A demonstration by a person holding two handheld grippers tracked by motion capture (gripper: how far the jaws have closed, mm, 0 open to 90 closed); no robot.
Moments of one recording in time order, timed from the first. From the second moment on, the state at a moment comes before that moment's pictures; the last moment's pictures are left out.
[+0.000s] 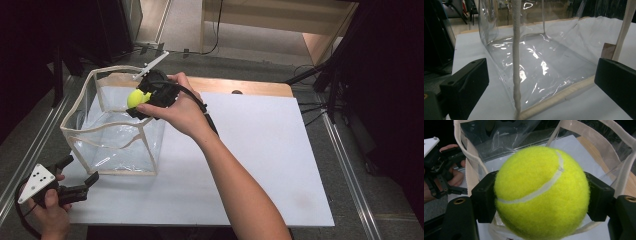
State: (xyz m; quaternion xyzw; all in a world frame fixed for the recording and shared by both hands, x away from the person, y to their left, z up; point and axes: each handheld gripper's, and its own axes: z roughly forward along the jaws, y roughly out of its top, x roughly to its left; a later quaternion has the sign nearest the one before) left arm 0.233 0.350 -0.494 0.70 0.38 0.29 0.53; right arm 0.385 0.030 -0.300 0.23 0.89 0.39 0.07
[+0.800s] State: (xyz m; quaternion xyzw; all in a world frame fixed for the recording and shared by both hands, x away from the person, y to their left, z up) left arm 0.233 0.351 -0.494 0.70 0.38 0.29 0.53; right arm 0.393 0.043 -0.318 0.22 0.92 0.33 0.05
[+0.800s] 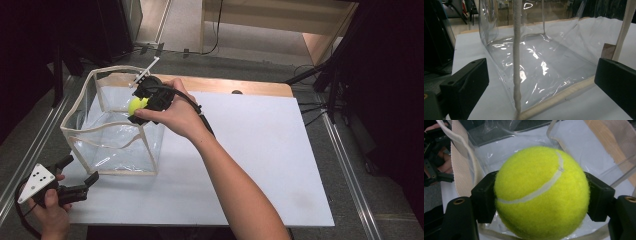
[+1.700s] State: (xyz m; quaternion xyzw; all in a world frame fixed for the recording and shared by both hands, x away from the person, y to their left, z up) left arm 0.233 0.350 -0.494 0.70 0.38 0.29 0.53; right arm 0.374 0.007 -0.297 0.25 0.89 0.39 0.06
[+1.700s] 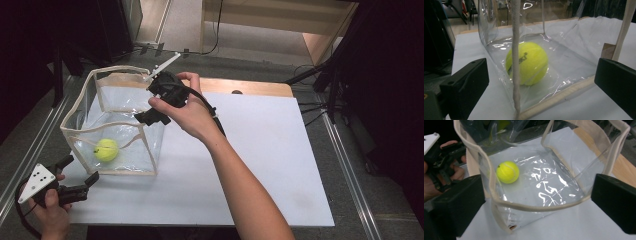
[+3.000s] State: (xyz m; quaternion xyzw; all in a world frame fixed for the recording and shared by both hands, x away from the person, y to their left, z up) left arm 0.233 0.349 -0.494 0.70 0.38 0.29 0.53; right arm 0.343 -0.036 -0.348 0.26 0.88 0.38 0.09
